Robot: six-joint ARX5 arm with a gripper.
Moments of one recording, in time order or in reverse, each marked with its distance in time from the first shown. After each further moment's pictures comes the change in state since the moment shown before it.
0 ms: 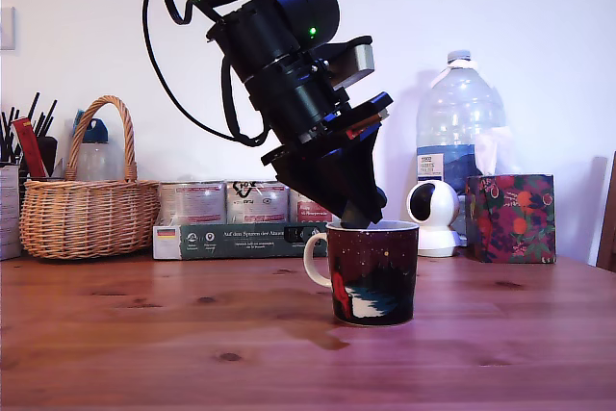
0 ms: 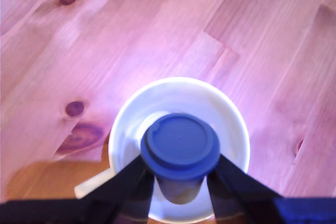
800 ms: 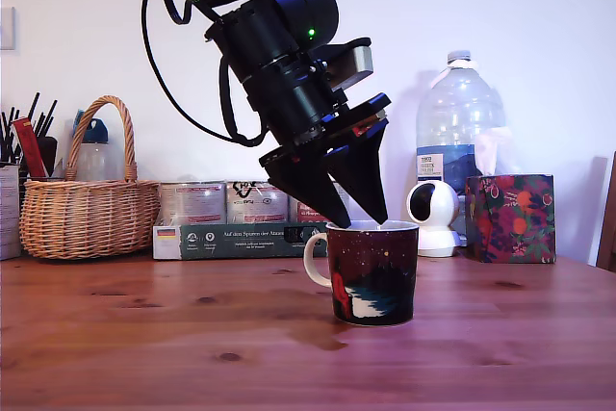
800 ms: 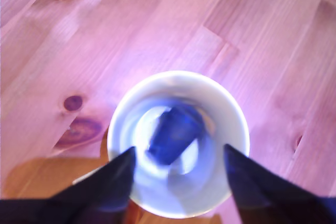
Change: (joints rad) arm 0.000 0.000 0.000 -0.016 0.001 0.000
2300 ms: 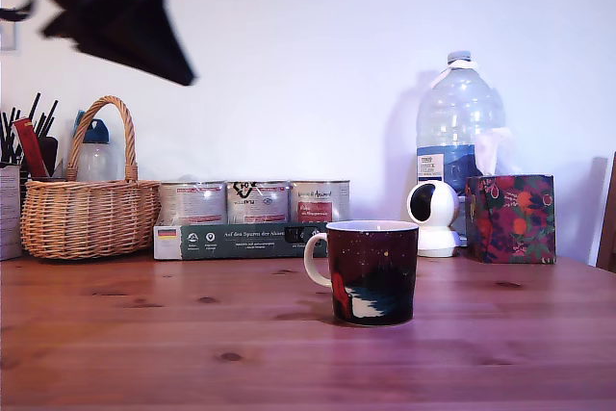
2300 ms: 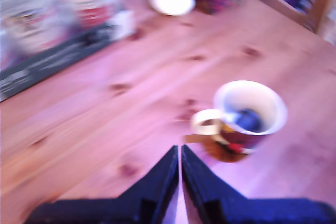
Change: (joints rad) arm 0.256 -0.853 -0.711 0.352 -0.085 -0.149
